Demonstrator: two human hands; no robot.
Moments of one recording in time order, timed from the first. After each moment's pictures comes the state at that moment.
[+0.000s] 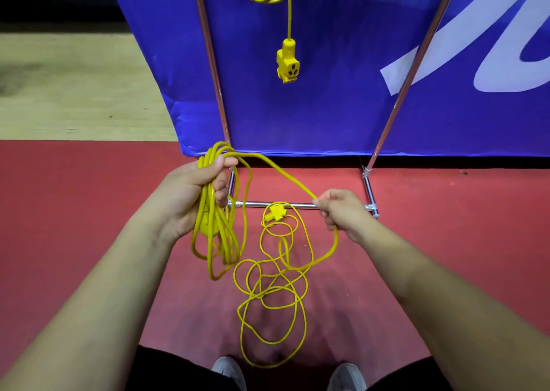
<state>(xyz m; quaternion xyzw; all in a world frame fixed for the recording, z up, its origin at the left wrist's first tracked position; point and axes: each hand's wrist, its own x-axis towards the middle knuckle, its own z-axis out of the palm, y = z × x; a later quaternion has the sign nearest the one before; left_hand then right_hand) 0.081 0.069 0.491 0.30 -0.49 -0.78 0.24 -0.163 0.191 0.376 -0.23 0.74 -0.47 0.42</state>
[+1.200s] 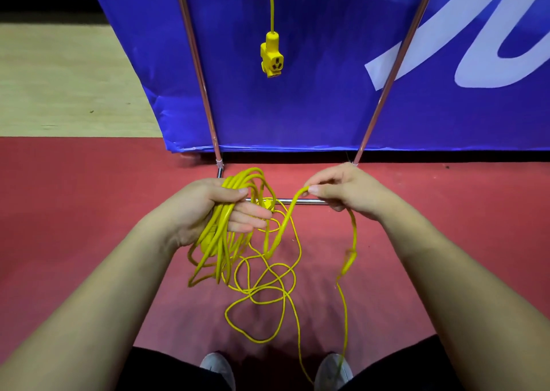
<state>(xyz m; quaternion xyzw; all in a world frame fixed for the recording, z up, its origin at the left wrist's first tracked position) 0.059 0.104 0.490 0.32 -0.50 -0.80 0.04 -0.182 0.225 0.457 -0.48 0.65 -0.41 0.42</state>
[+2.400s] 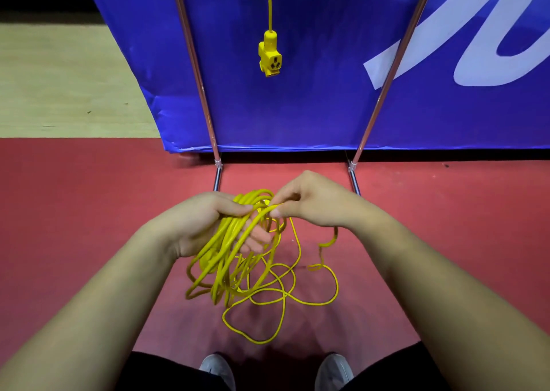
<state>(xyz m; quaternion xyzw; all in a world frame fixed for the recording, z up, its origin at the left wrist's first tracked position) 0.061 0.109 0.481 0.32 -0.53 -0.79 -0.04 -0.126 0.209 0.477 -0.60 0.65 -0.29 0.36</state>
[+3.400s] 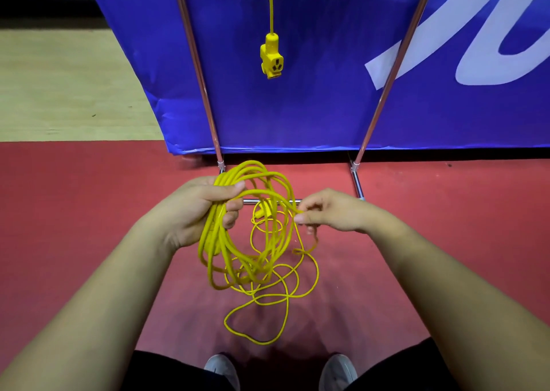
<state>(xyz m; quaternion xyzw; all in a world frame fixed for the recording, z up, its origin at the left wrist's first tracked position) 0.065 0.095 0.485 0.29 -0.50 -0.81 0.08 -0.159 0.224 0.436 -0.54 0.66 -0.26 0.45</state>
